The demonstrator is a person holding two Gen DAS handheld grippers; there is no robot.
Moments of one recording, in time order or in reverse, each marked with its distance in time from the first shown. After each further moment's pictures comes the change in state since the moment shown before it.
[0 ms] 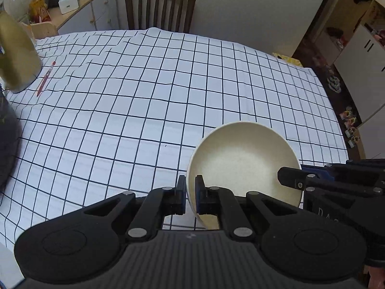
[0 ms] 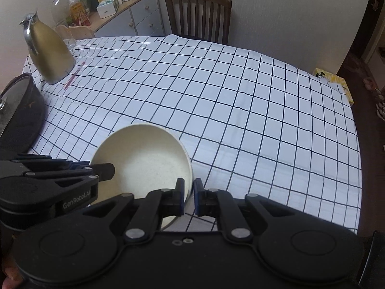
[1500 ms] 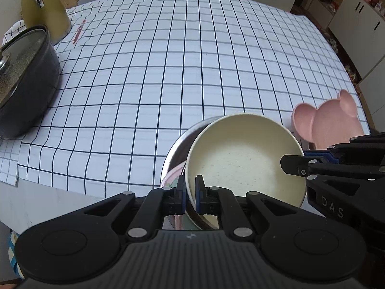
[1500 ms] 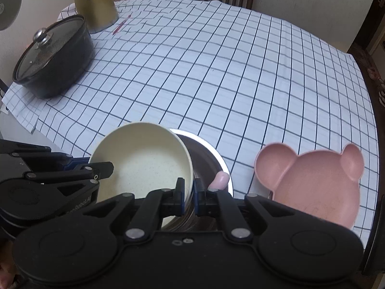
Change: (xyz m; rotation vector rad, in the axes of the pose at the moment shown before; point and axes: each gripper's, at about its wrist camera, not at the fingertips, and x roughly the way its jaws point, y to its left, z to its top) left arm -0.050 0.080 -0.150 0.114 0.112 0.035; right arm -0.037 0.132 -0.122 -0.025 0.095 -0.001
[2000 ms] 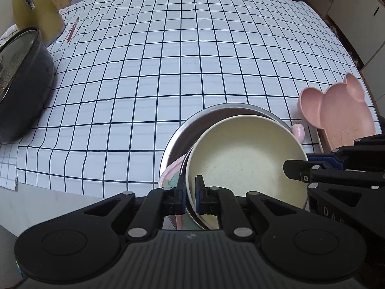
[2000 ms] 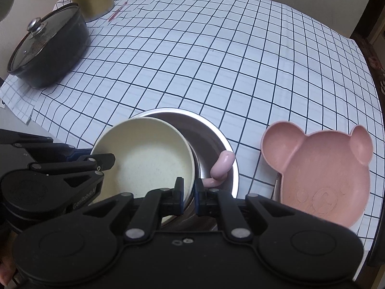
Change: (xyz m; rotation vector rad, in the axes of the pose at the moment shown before) left arm 0.015 -0.006 -0.002 0.050 0.024 0.026; right arm 0.016 -0.004 -0.010 0.020 0.047 0.006
